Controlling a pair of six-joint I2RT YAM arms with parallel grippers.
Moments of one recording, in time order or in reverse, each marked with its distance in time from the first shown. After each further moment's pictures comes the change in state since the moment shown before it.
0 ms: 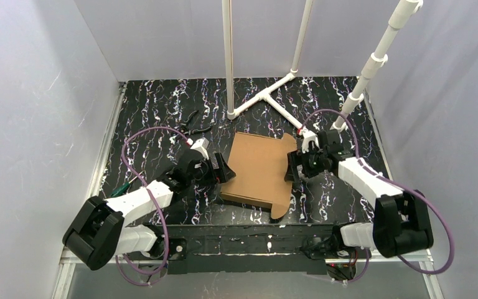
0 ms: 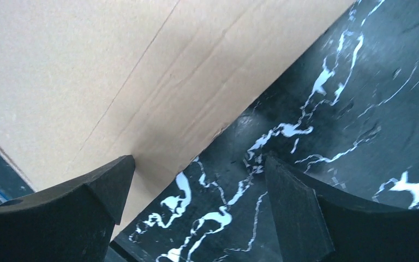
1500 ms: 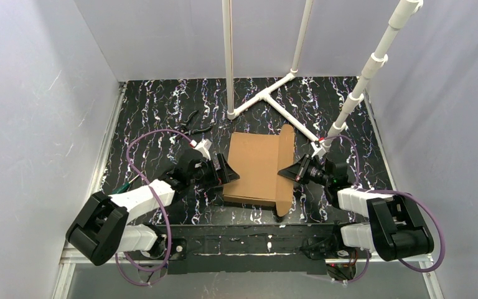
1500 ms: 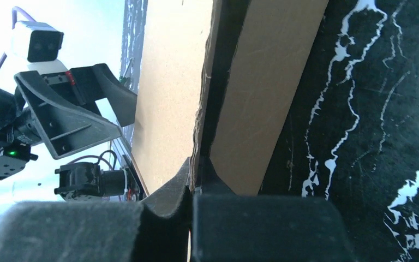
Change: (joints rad) left arm 0.013 0.040 -0.003 0.063 0.152 -0.057; right arm -0.037 -0.067 -0.529 1.078 -0.241 0.951
